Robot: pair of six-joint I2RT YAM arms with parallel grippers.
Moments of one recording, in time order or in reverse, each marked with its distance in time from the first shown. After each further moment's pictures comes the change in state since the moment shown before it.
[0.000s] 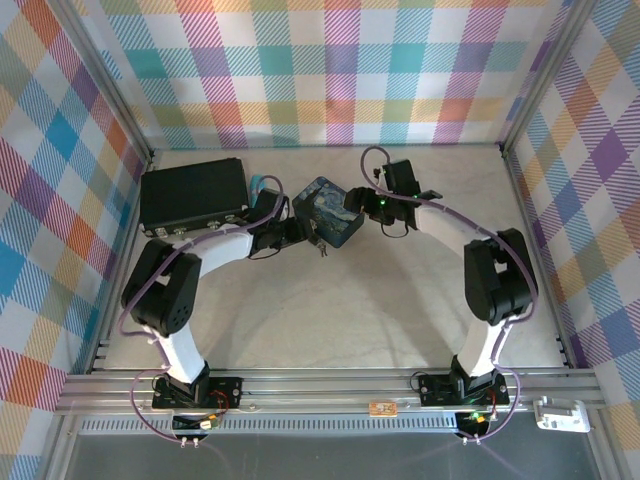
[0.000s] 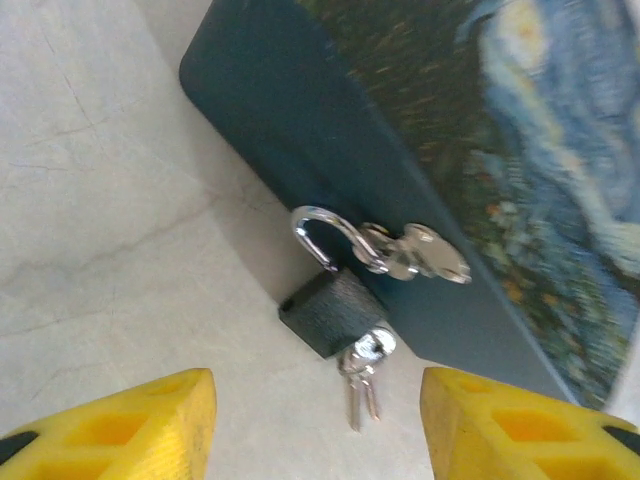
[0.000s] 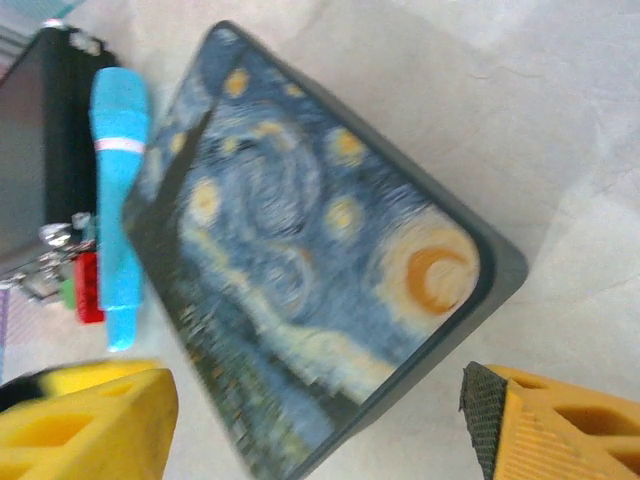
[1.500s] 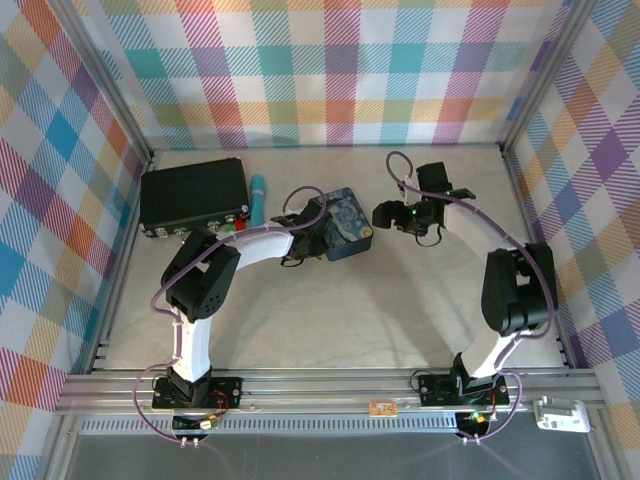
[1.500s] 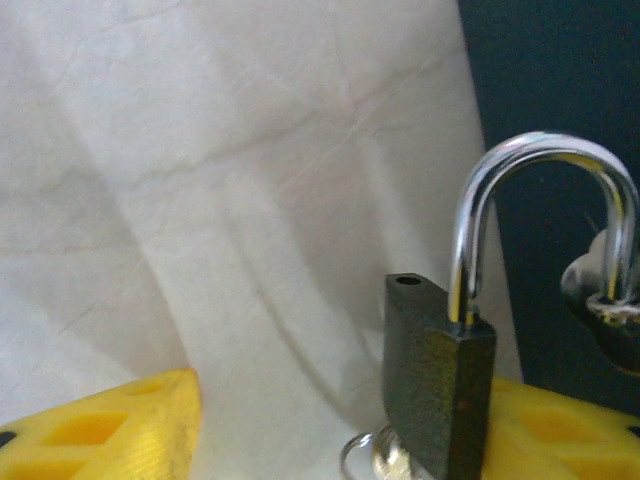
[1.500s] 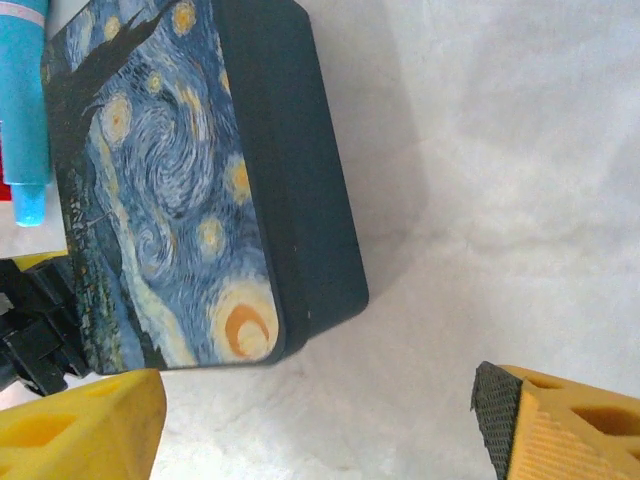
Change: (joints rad) left arm -0.204 0.178 0.198 -0.325 -0.452 -0.103; right arm -0.159 -0.108 -0.063 -0.299 -0.101 -0.264
